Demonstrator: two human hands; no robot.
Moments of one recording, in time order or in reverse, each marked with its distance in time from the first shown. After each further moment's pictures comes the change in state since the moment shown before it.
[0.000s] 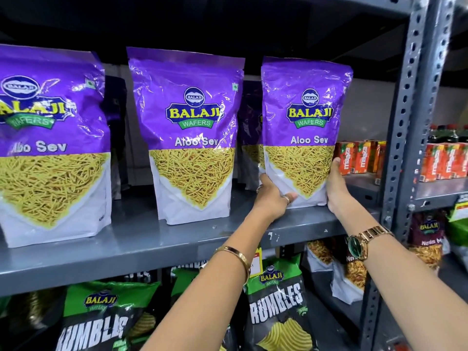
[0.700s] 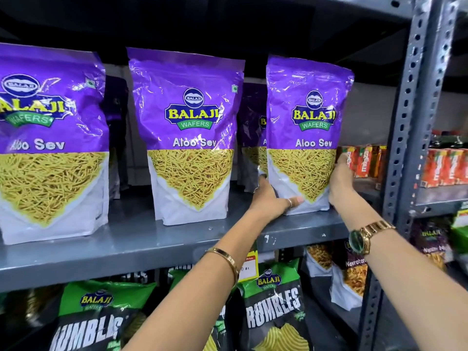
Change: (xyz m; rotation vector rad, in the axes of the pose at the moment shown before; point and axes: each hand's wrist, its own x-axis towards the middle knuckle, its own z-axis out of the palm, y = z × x) left_hand 0.002 -0.004 -0.002 -0.102 0.032 -0.009; right_hand 0.019 -0.020 0.002 0.074 0.168 -0.036
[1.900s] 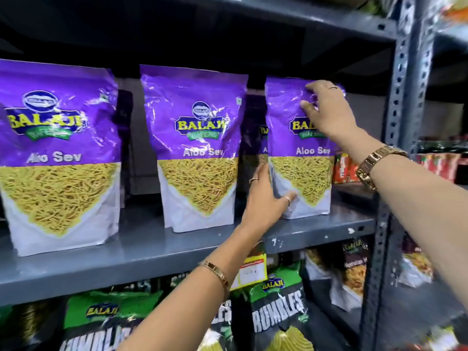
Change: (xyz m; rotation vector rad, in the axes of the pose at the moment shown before) left_hand -0.024 0.009 -0.024 0.077 0.225 0.497; right_hand -0.041 -0.136 0.044 -1.056 -0.116 -1.053
